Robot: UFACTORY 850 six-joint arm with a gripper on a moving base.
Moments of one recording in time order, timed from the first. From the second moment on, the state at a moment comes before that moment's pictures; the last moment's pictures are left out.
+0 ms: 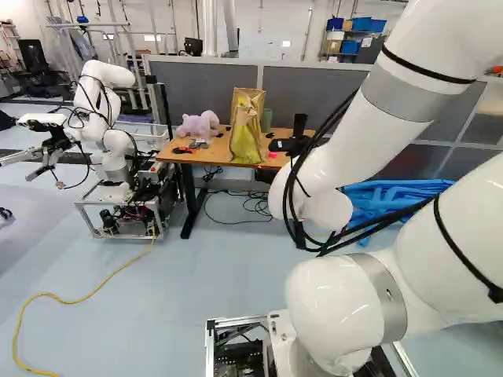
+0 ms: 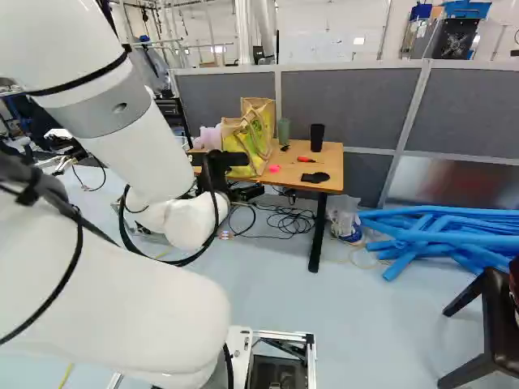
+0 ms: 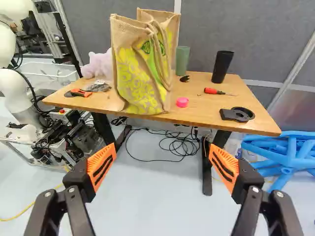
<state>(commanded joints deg) 0.0 16.0 -5.0 0.0 50.0 0.0</state>
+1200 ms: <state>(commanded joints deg) 0.0 16.0 -5.0 0.0 50.0 0.0</state>
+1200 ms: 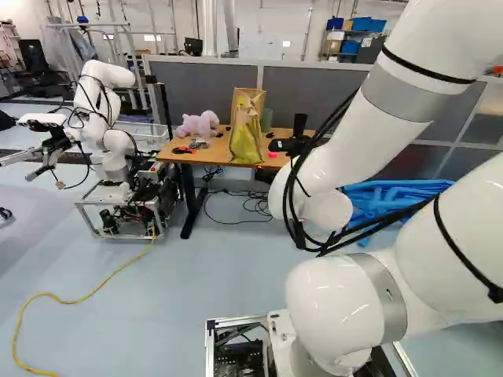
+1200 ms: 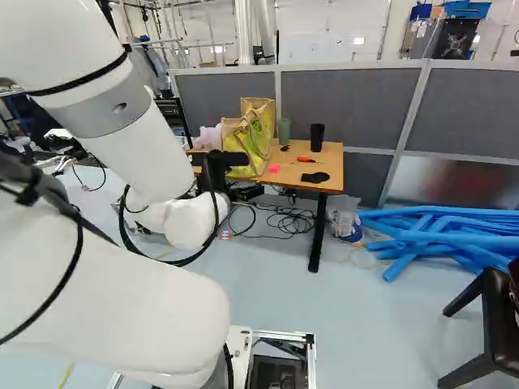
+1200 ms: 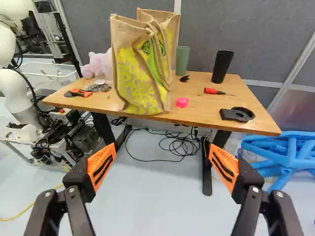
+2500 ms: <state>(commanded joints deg) 0.0 16.0 -5.0 0.0 50.0 0.0</state>
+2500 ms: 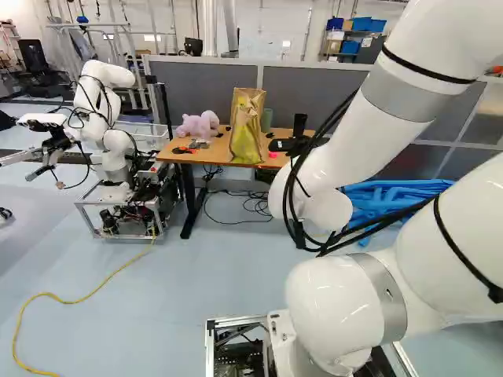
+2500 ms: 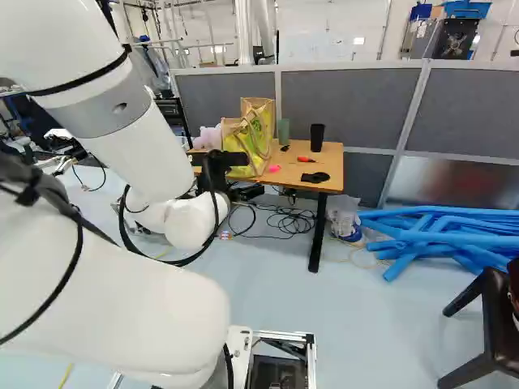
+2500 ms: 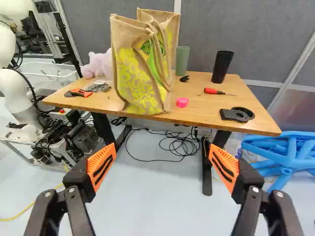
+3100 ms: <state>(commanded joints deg) 0.0 16.0 -5.0 0.0 50.0 0.0</state>
